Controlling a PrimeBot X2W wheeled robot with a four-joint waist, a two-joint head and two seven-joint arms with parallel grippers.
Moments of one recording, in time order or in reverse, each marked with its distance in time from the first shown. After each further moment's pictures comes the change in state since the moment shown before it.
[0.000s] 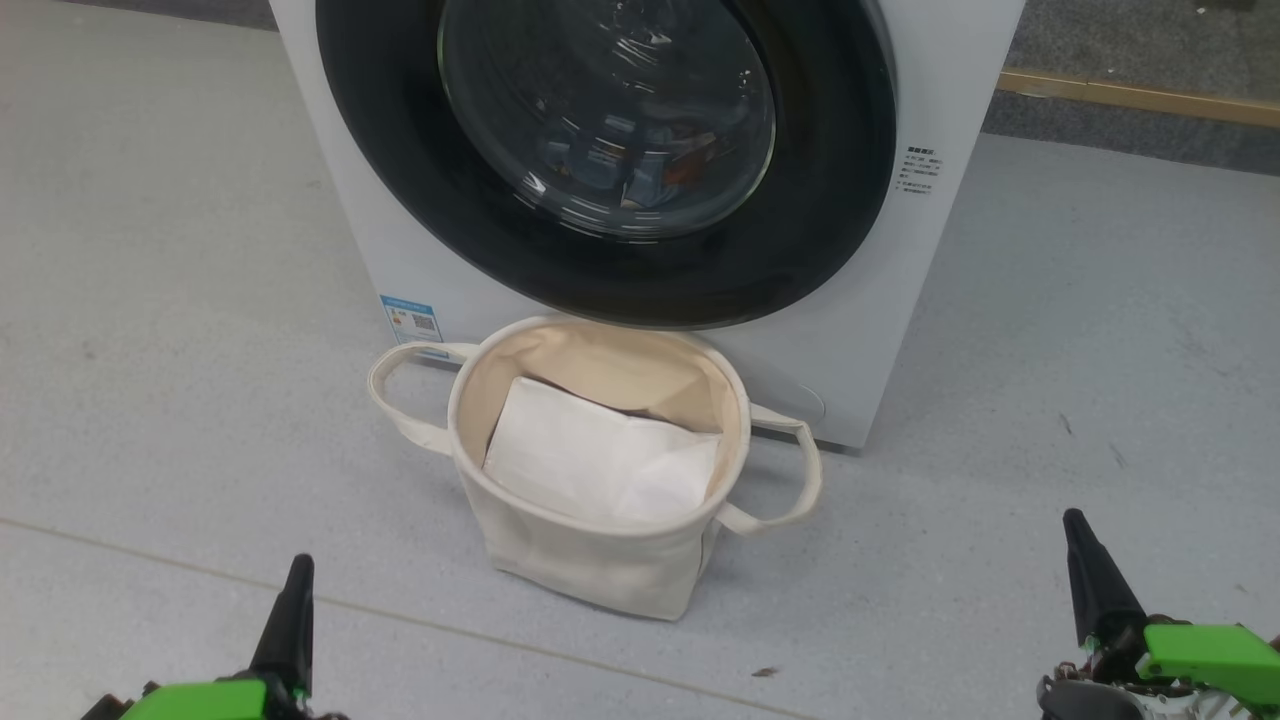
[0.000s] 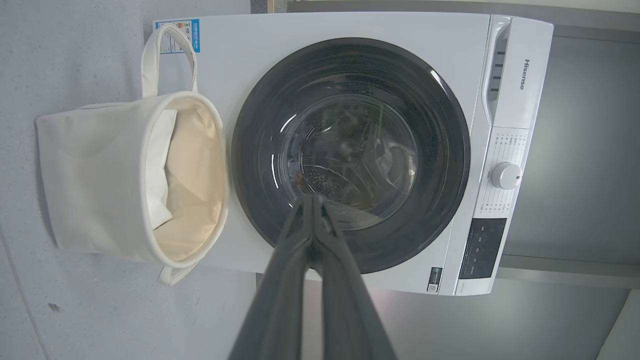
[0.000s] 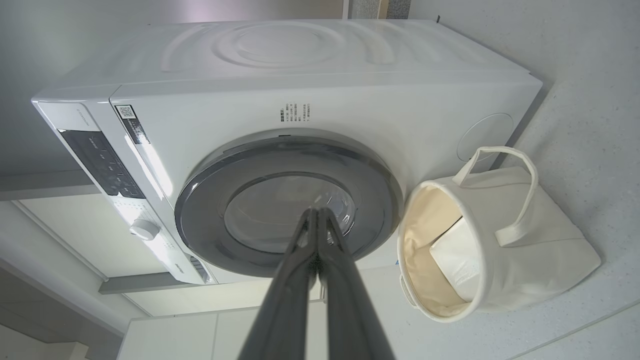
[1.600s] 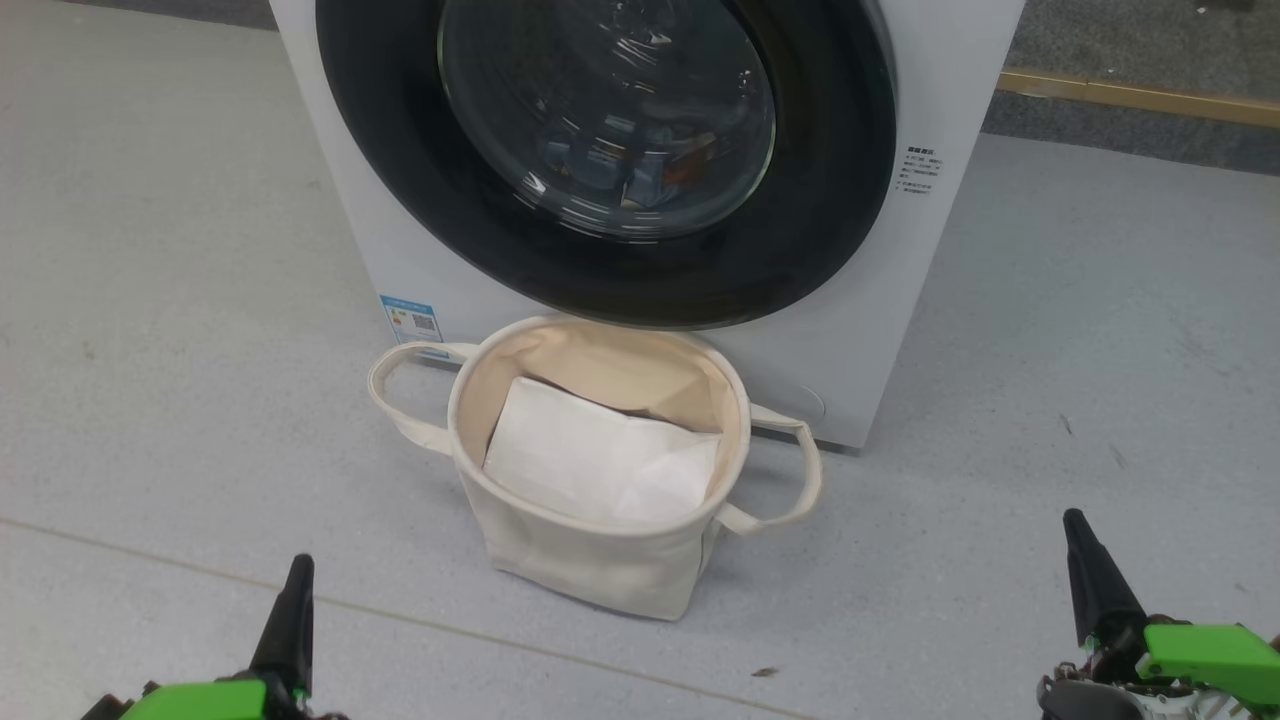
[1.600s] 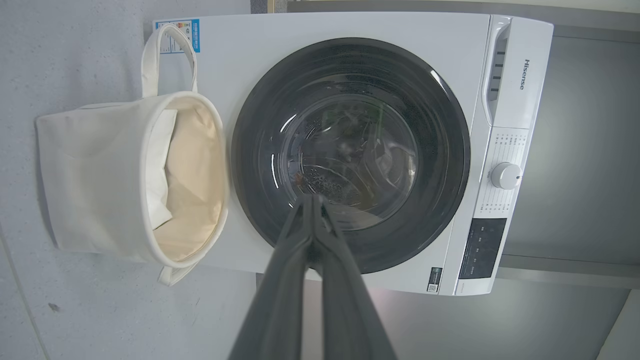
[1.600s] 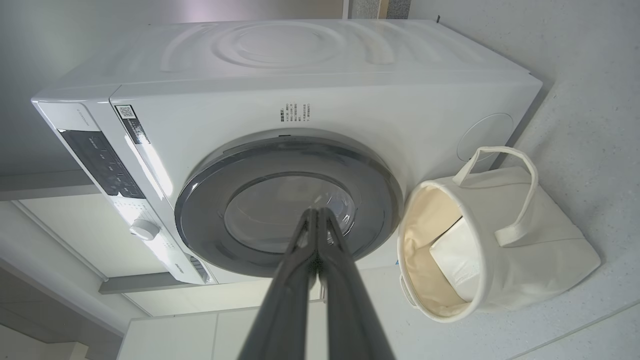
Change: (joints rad) left arm 0.000 0.000 0.000 0.000 0.000 0.000 0.000; right arm 0.000 0.000 0.000 0.000 0.000 0.000 0.000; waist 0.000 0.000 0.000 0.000
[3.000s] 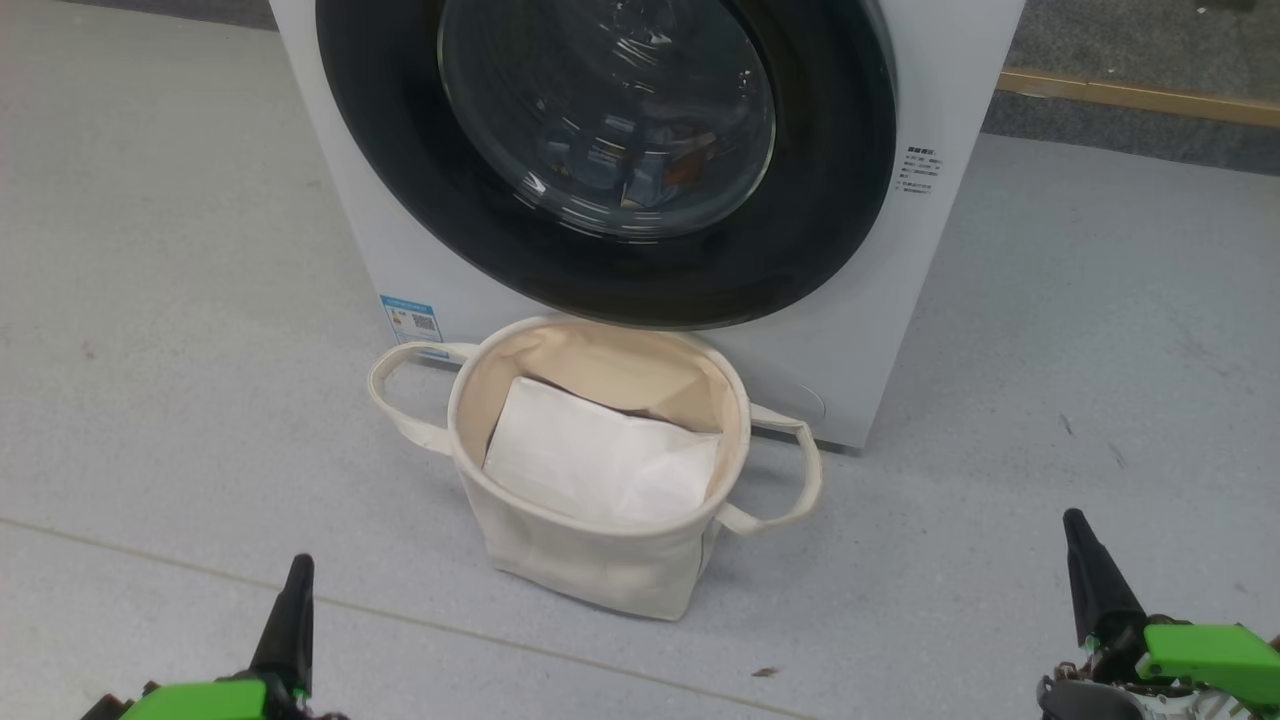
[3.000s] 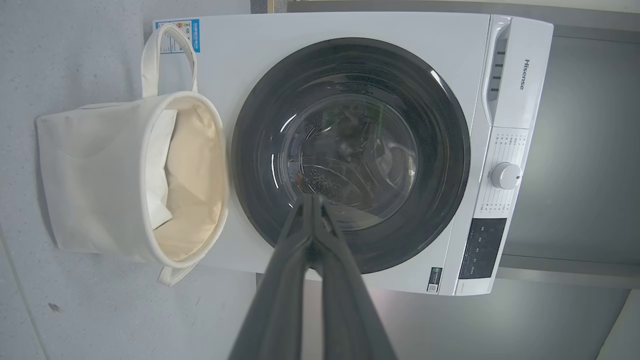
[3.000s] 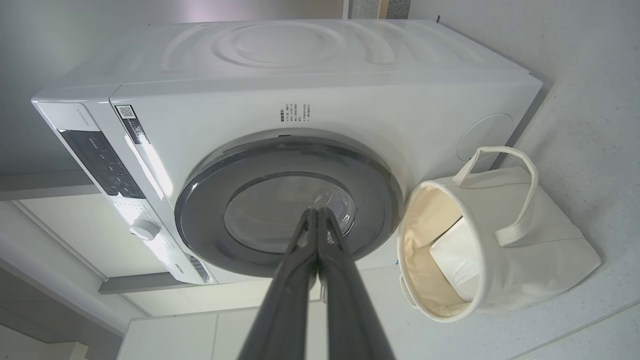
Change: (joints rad) left arm 0.000 0.000 0.000 0.000 0.000 0.000 0.000; right arm 0.000 0.000 0.000 0.000 0.000 0.000 0.000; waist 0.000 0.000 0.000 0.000
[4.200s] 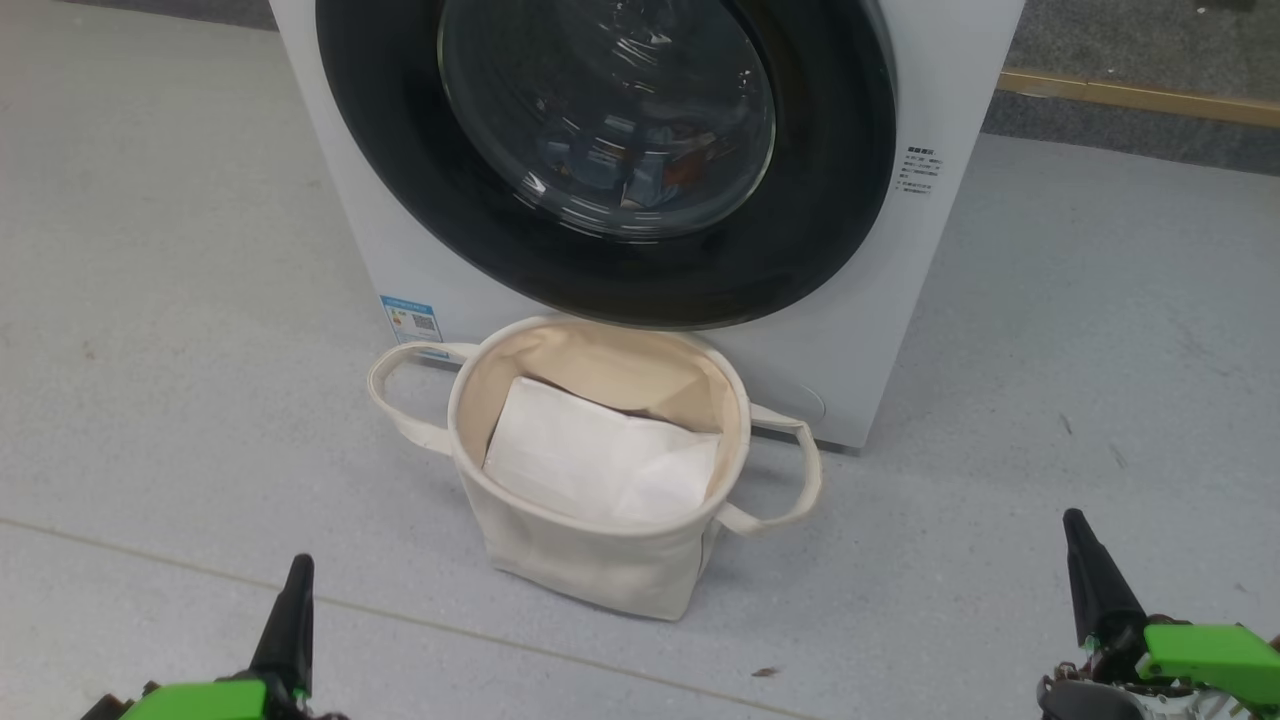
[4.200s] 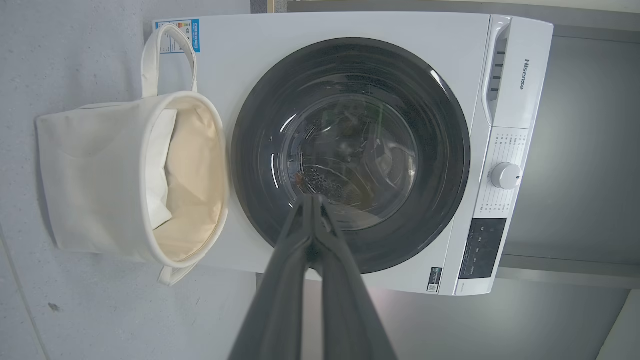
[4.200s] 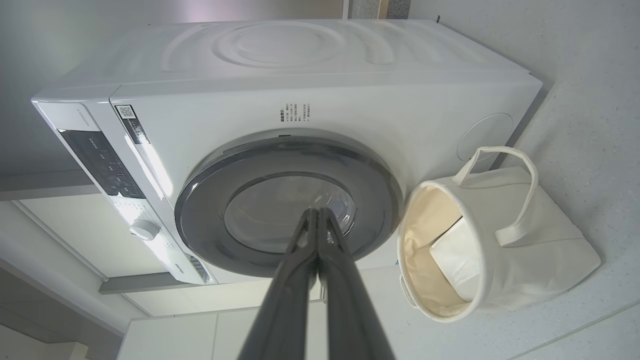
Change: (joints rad) left arm 0.000 0.000 0.000 0.000 0.000 0.000 0.000; right arm 0.000 0.000 0.000 0.000 0.000 0.000 0.000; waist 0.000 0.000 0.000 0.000
